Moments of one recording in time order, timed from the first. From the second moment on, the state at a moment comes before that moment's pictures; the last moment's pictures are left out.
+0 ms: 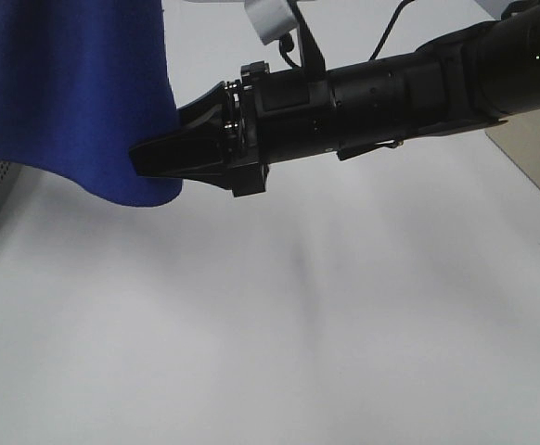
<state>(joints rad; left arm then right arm) -0.87 1.45 -1.91 0.39 1.05 1.05 0.50 1.88 -1.09 1.74 1.00 -2.02</state>
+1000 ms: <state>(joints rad) -0.87 1.48 -1.91 0.38 1.05 0.78 0.51 1.79 -1.09 1.54 0.83 -1.50</state>
